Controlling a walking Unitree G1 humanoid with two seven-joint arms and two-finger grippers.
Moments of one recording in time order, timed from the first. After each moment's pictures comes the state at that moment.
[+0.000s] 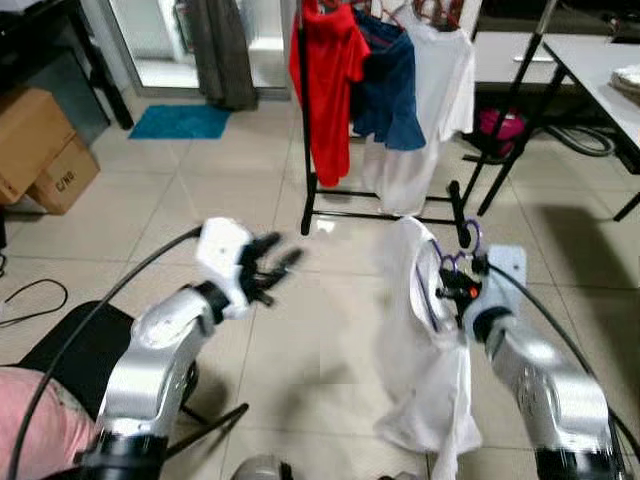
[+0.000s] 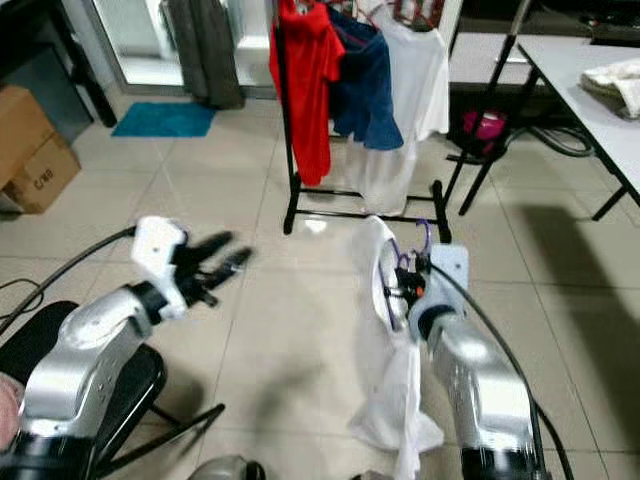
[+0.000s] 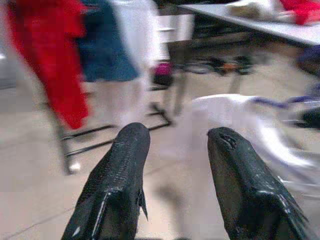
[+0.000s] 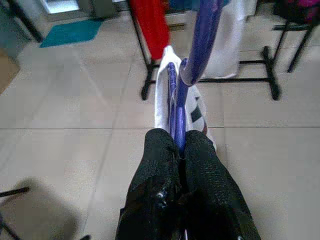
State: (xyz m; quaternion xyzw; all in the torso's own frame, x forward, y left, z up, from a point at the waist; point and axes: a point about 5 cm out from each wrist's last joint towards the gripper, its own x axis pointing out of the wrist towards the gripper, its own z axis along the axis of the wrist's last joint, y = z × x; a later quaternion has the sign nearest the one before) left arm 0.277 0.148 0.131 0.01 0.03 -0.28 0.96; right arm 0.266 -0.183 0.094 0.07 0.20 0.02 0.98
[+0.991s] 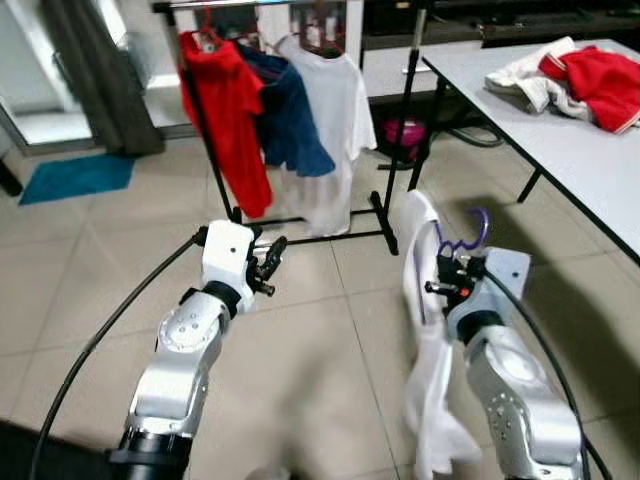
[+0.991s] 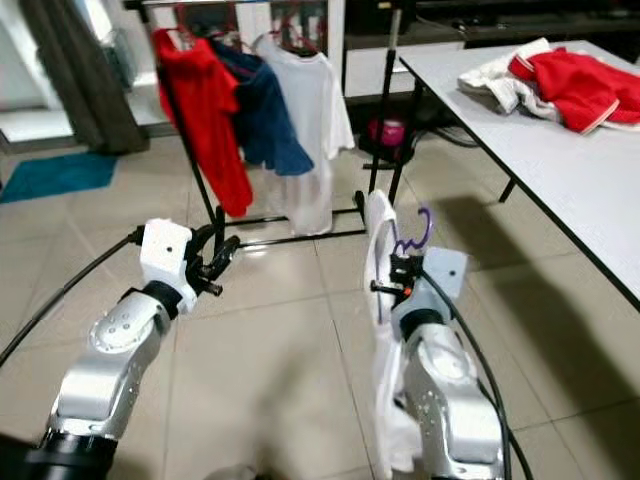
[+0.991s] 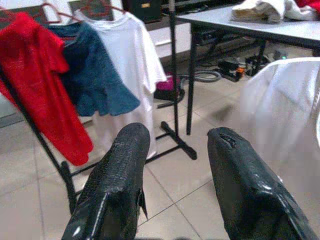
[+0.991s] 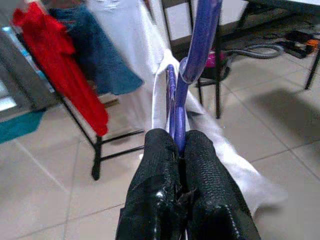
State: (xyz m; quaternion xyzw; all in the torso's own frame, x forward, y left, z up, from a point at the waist) left arm 0.286 0.134 0.120 0.04 0.03 -0.18 0.98; right arm 0.257 -0.159 0.106 0.10 0.10 -0.01 0.99
